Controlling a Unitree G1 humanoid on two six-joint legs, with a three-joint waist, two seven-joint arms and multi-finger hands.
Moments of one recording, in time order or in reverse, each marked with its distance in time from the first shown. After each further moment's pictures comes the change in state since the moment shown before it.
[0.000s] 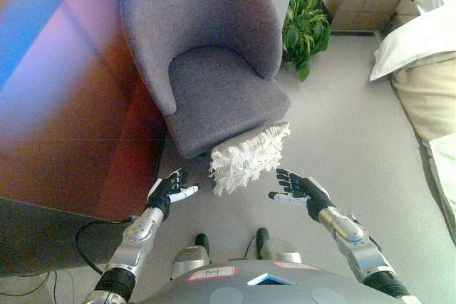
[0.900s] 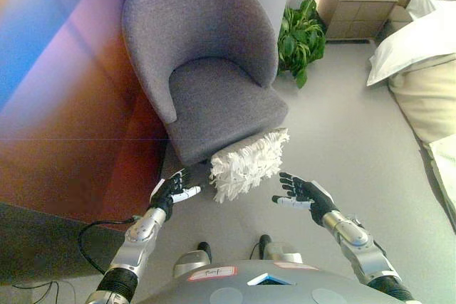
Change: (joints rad) left arm 0.003 -0.011 -0.001 0.001 -0.010 0.001 -0.015; right arm 0.034 -0.010 -0.021 0.000 0.002 0.000 0.012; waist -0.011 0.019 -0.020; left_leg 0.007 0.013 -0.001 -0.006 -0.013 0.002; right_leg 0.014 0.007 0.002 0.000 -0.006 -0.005
